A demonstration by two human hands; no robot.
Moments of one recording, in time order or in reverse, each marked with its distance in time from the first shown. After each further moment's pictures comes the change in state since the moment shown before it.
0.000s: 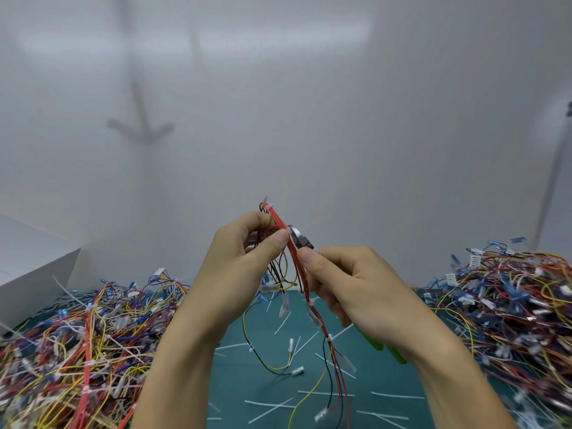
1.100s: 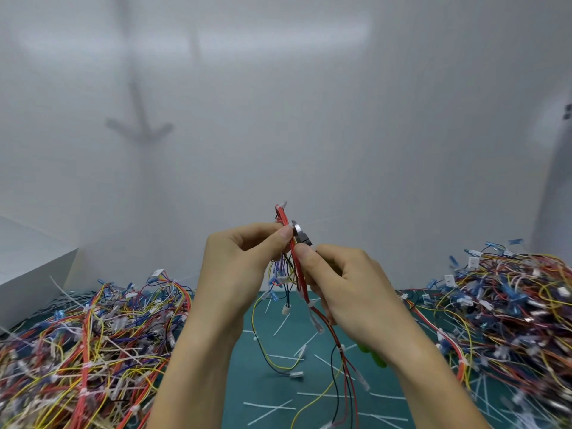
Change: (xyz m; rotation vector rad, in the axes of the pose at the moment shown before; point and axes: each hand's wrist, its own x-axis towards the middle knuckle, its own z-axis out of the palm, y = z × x) left_hand -0.001 0.007 0.013 -0.201 0.180 -0.135; right_hand 0.001 -0.012 0.012 -0.130 0.149 0.036
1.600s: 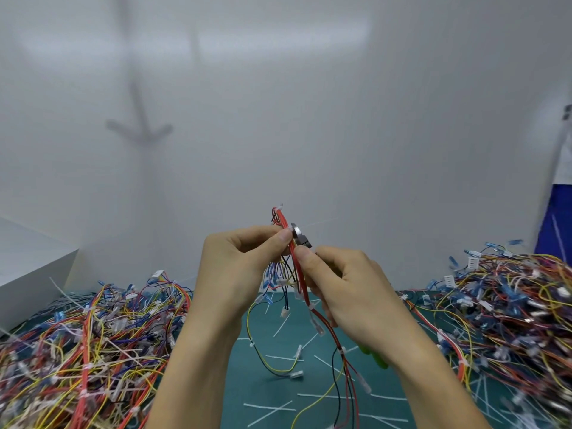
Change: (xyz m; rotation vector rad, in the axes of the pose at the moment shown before) left_hand -0.003 0.005 0.002 -0.009 0.013 0.011; right_hand -0.001 0.002 0.000 0.005 -0.013 0.008
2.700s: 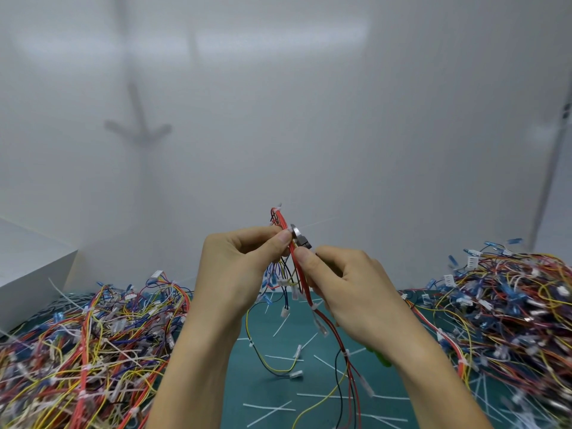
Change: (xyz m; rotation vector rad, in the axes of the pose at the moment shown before) left_hand 0.000 -0.003 -0.001 0.028 -0.012 0.031; right_hand 0.000 0.002 -0.003 -0.057 0.002 -0.042
